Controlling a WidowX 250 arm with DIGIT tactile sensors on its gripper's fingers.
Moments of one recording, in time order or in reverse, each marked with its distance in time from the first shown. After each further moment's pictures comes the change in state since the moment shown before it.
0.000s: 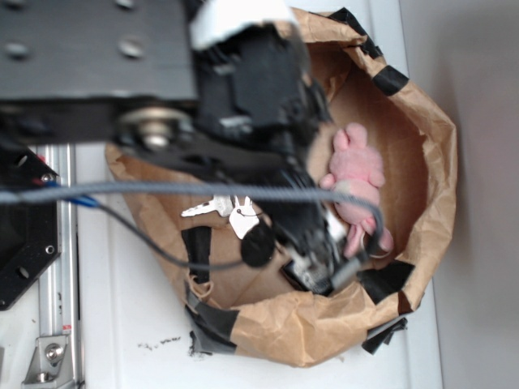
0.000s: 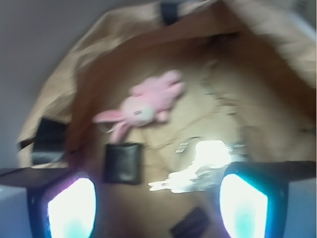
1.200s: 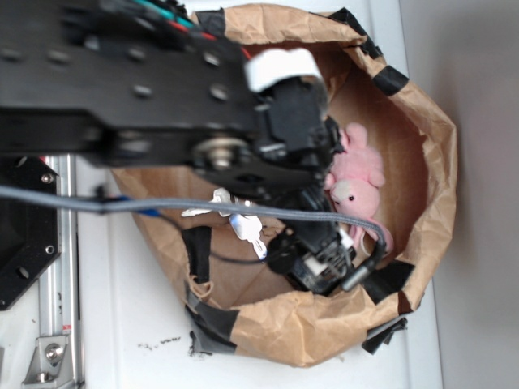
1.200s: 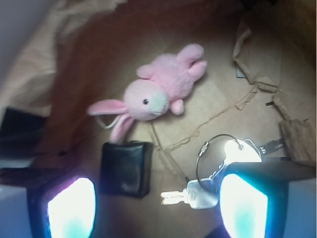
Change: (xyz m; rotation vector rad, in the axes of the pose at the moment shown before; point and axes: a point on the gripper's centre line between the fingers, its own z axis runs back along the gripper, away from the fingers) arm 0.004 0.005 -0.048 0.021 0.019 0.060
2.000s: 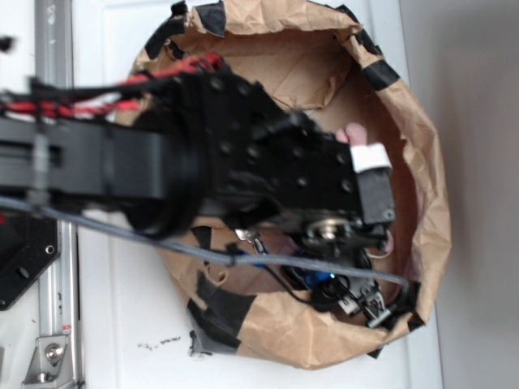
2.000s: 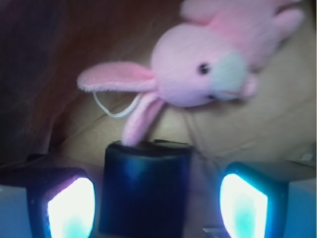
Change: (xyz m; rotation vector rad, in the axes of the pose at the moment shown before) arm -0.009 -0.031 -0.060 0.026 0.105 -0.082
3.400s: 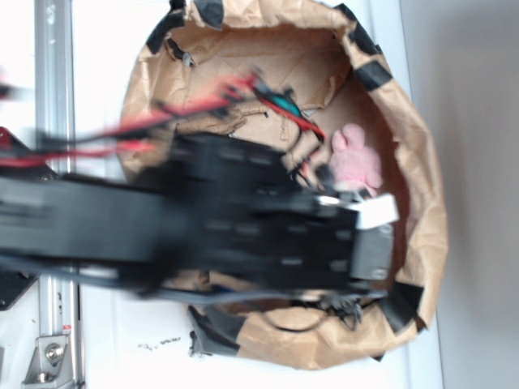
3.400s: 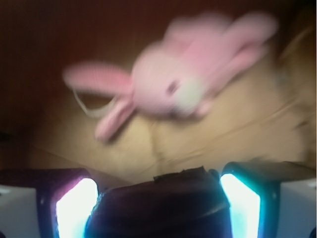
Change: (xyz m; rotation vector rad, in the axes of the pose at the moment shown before) arm -0.002 0.010 0.055 0.160 -0.219 -0.201
